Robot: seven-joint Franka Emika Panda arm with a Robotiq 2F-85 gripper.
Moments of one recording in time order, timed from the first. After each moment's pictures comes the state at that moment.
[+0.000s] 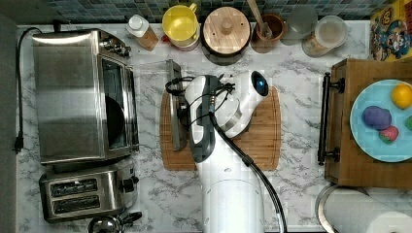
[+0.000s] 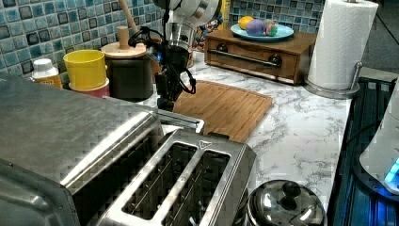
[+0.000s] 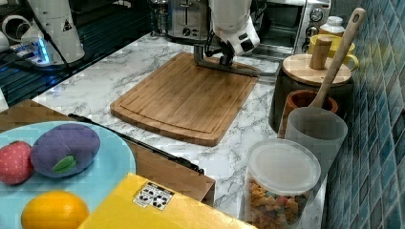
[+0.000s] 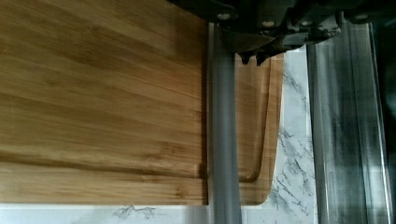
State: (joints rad) arm 0.02 0.50 -0.06 -1.99 0.82 0.51 -1.49
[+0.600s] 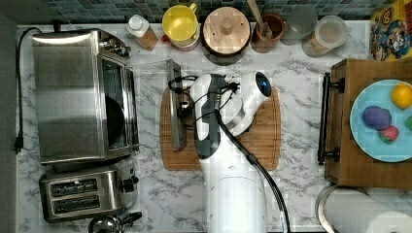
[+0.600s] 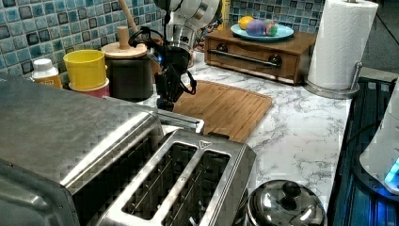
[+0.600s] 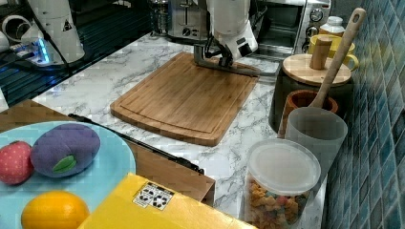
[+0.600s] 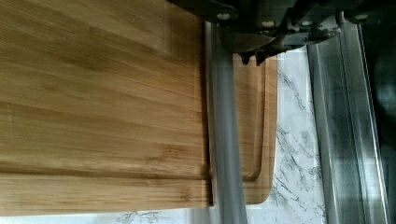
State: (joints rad) arm 0.00 0.52 -0.05 -1.98 0.86 0.50 -1.49
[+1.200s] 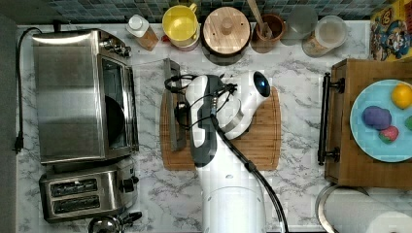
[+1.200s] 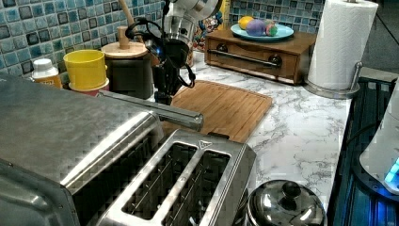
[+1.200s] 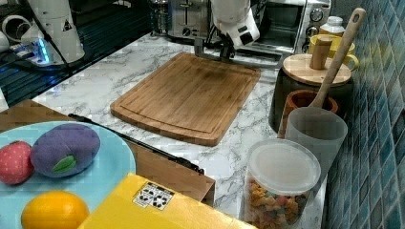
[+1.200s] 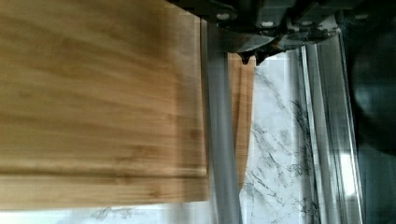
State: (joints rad) arm 0.02 0.45 -0.05 -2.01 0.84 0.50 -1.40
